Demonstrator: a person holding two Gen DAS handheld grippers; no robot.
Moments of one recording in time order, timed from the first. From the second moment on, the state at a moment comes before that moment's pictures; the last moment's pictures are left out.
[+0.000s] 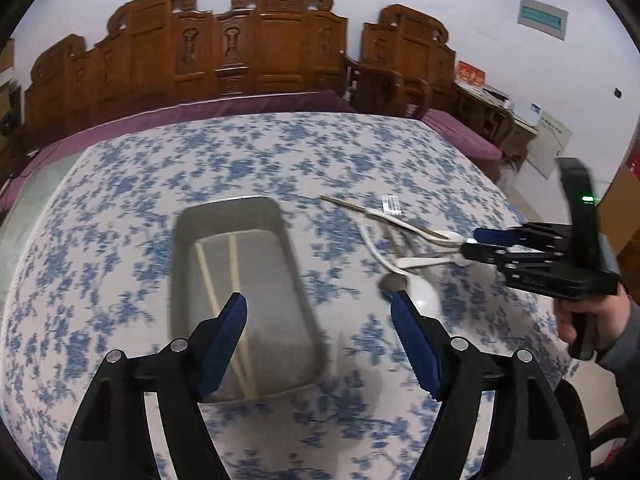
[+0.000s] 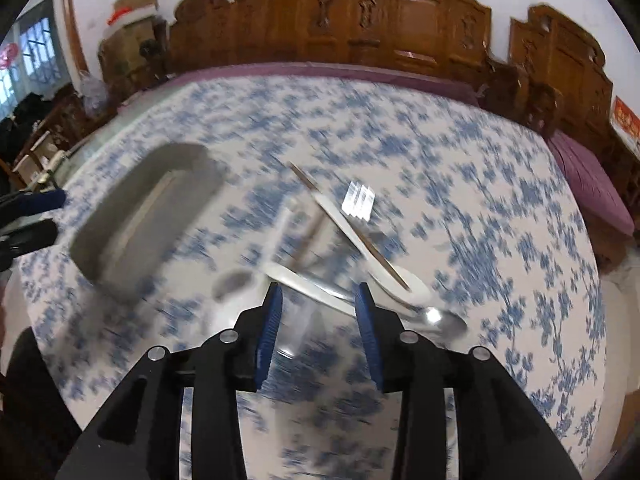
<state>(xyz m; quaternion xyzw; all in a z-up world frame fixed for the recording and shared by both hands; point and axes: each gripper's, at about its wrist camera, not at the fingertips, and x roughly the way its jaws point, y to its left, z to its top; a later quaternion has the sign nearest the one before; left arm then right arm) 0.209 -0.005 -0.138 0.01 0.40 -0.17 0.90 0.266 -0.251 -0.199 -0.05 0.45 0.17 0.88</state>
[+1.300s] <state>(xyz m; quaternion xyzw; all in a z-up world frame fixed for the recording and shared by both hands) 0.202 -0.068 -0.172 0.04 0.45 -0.21 0.87 0.283 -0.256 -0.253 -0.13 0.53 0.21 0.81</state>
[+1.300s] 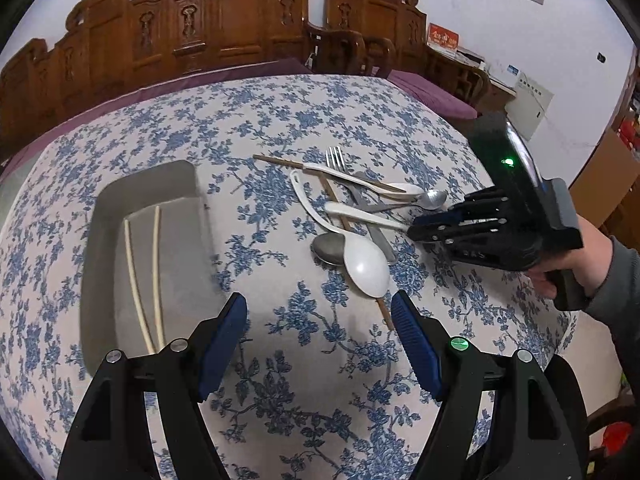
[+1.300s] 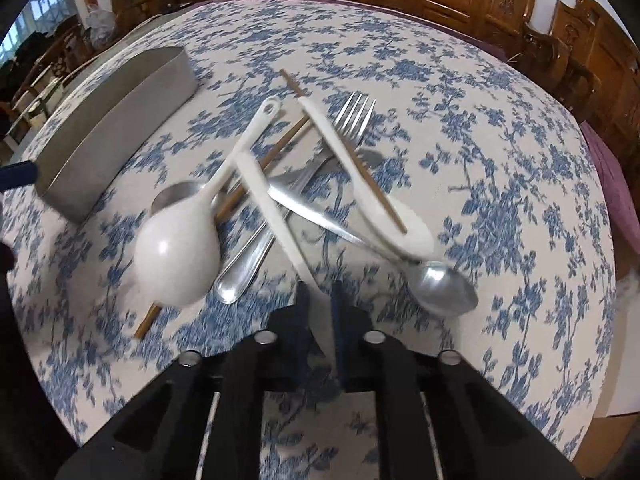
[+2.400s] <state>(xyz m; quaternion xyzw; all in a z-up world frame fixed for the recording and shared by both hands) 0.234 -0.092 -0.195 0.03 0.48 -0.20 0.85 0.281 -0.251 -0.255 -0.11 0.53 0.24 0.80</state>
